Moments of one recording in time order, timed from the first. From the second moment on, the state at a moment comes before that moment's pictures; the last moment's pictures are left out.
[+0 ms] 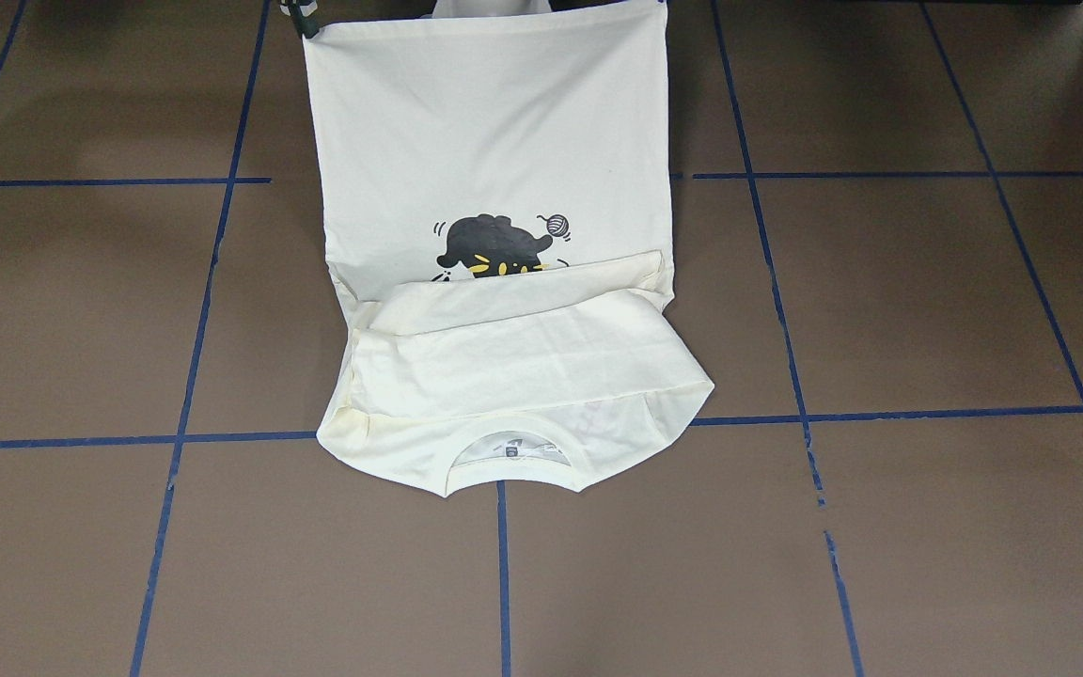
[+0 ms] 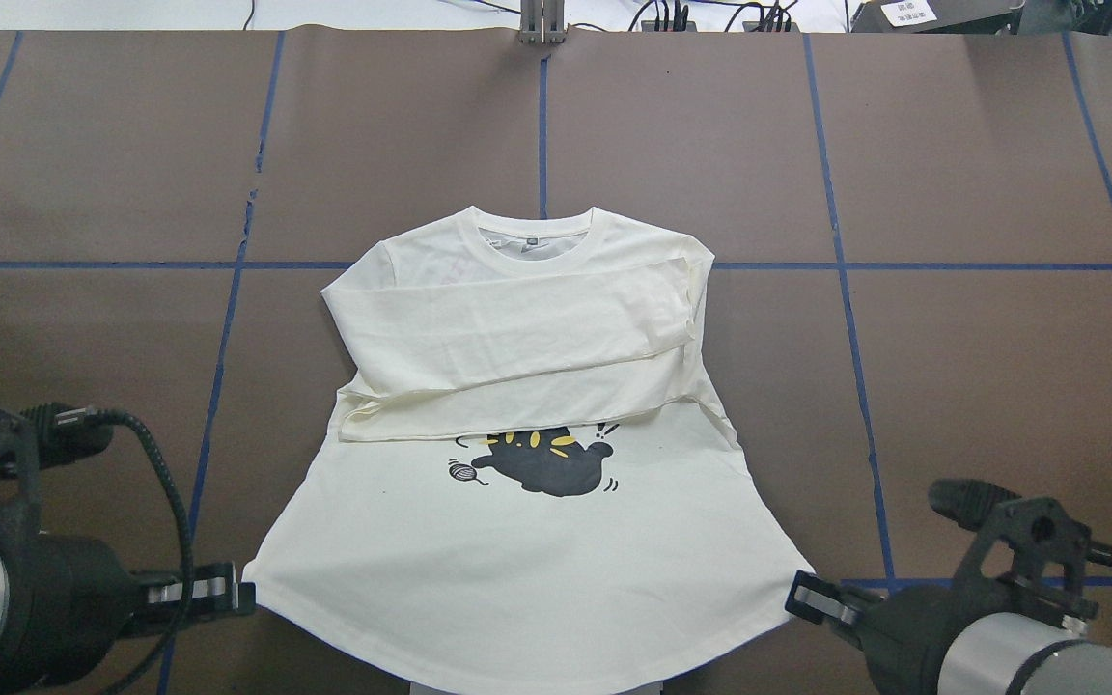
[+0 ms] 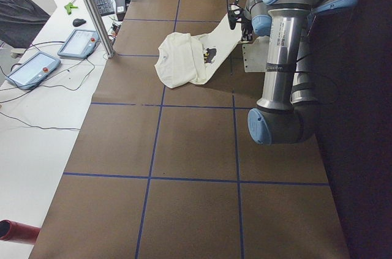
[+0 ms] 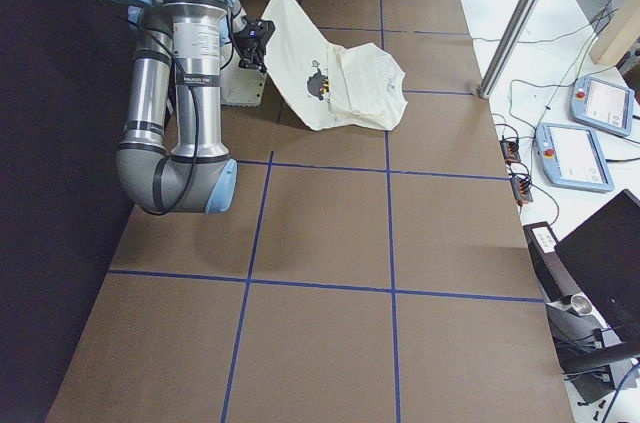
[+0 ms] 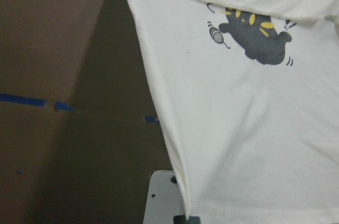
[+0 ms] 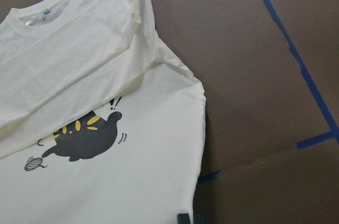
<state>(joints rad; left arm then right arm) -0.27 -1.73 -2.65 -1.43 -1.73 -1.58 -0.01 -1.44 2.66 -1.88 1.27 1.93</state>
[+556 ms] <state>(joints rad) -0.62 -1.93 -2.38 -1.39 -1.79 -1.25 0.51 -1.12 2.30 -1.90 1.57 1.62</state>
